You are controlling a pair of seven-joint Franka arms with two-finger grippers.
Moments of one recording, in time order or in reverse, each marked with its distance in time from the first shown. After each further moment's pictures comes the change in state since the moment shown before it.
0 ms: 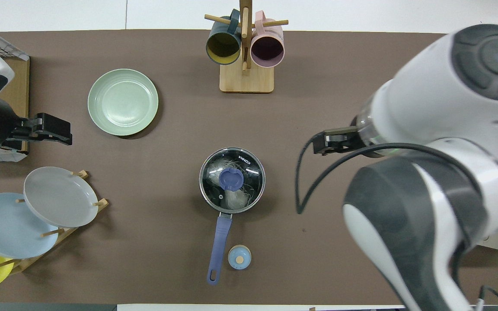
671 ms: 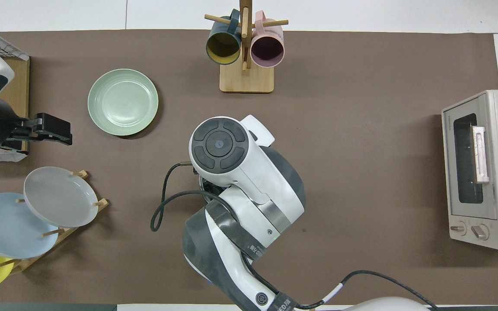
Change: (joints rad) left arm 0.000 0.000 0.000 0.000 0.000 0.000 0.000; right arm 0.212 0.179 0.002 -0.014 -0.001 0.197 0.265
